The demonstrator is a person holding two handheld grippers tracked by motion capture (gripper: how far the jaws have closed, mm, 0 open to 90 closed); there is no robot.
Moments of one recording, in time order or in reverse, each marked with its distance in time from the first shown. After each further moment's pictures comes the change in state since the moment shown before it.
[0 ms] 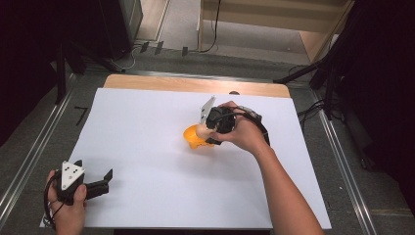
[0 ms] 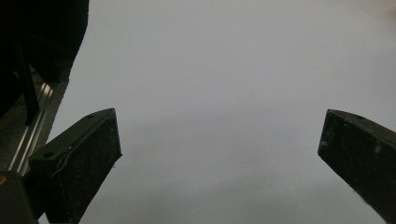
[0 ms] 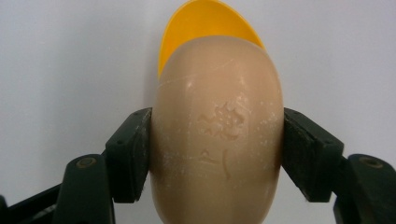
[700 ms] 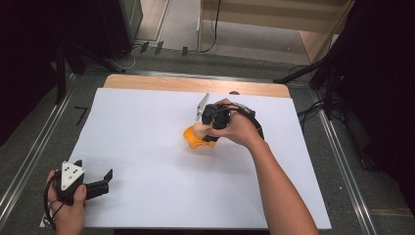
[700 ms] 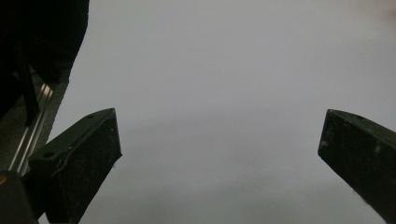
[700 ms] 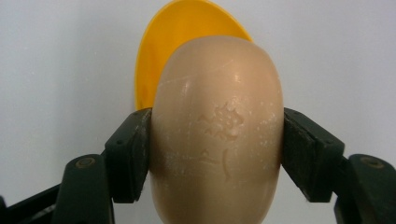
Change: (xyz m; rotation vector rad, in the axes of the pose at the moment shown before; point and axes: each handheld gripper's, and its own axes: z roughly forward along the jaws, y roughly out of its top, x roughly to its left) left arm 0.000 0.000 0.000 -0.005 -0.001 -0.001; right arm -0.017 0.006 0.018 0.015 0.067 0.015
